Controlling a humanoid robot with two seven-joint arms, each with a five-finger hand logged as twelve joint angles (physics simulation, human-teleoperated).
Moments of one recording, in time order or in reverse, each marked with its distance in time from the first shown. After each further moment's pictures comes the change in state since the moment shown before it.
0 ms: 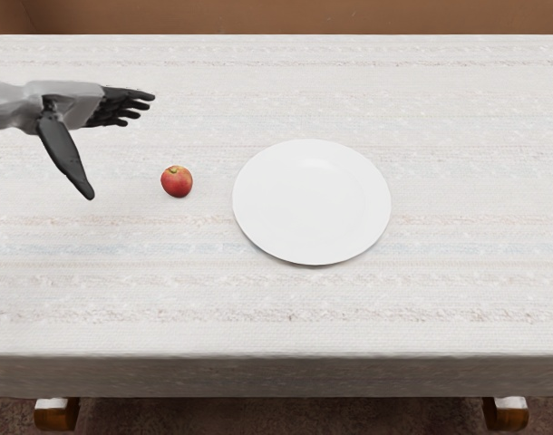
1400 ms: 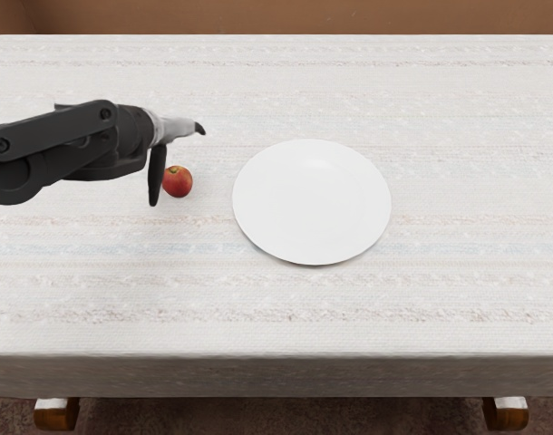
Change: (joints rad) left arm -0.045 -0.508 0.052 0.002 0.577 0.311 0.614; right arm 0.001 0.000 0.002 0.000 0.001 0.000 0.000
